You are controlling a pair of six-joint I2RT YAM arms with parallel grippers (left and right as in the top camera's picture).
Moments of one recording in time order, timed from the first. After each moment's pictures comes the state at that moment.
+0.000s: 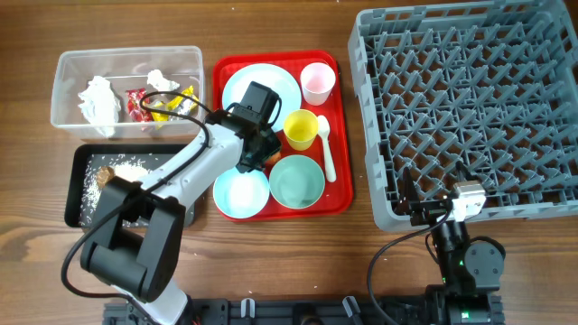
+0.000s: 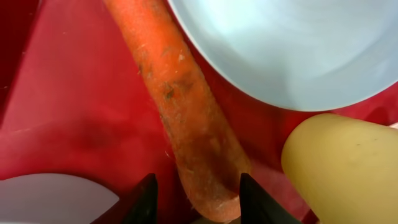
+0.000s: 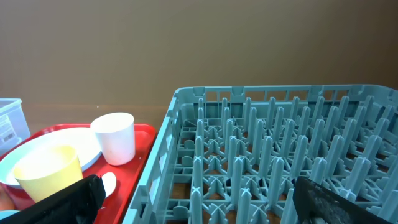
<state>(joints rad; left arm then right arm) -0.46 1.80 1.15 -0.66 0.01 -1.04 0.00 0.02 0.01 0.00 -0.11 0.02</state>
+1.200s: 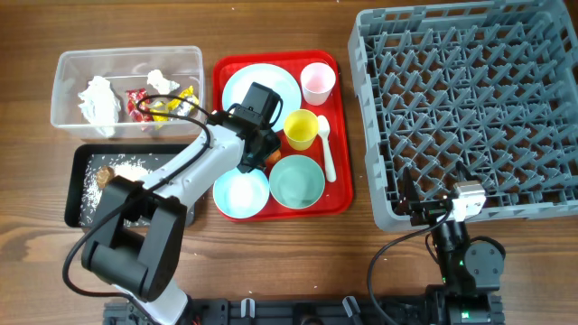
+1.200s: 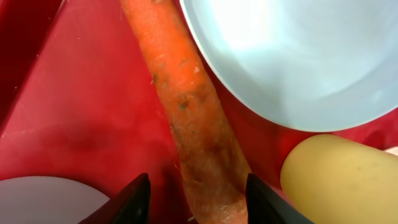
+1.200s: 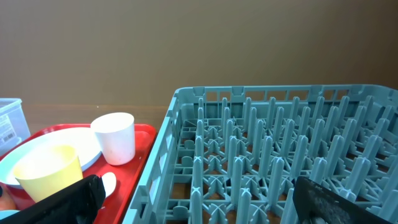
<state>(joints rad) -0.47 1.80 1.15 -0.63 -0.03 -1.12 0.00 0.02 0.01 0.00 -0.11 0.02</state>
